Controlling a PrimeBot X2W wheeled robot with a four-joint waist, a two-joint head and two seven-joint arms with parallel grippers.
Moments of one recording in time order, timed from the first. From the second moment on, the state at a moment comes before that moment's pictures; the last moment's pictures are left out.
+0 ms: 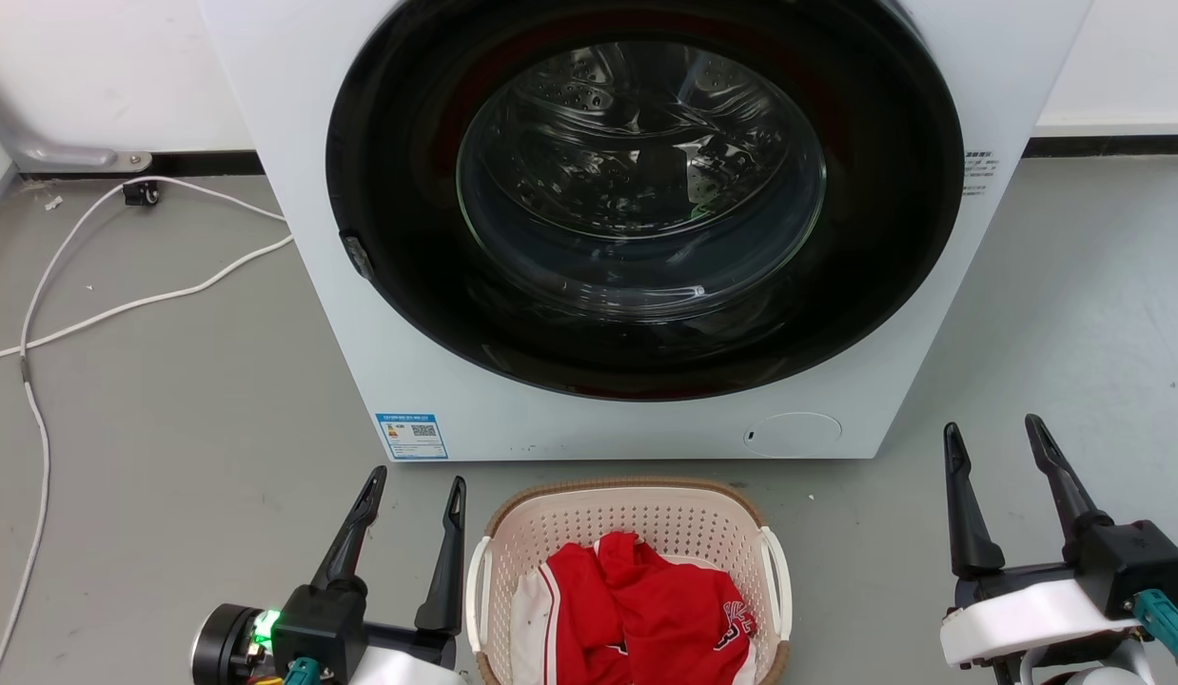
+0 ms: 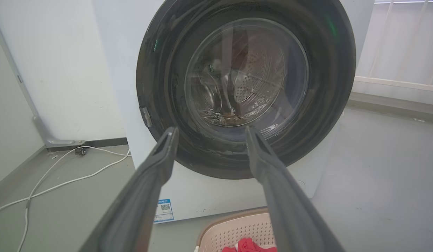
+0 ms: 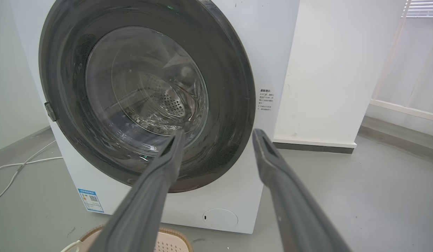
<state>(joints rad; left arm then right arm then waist) 0.07 0.06 -0.14 0.00 -0.05 -0.06 -0.26 -0.01 -0.05 -0.05 0.08 0.00 0.13 -0.26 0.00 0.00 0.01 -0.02</state>
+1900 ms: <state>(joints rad) -0.75 0.16 -0.27 1.03 -0.10 -0.13 -0.26 -0.68 -0.05 0.05 0.83 0.02 0.13 0.02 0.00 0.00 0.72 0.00</state>
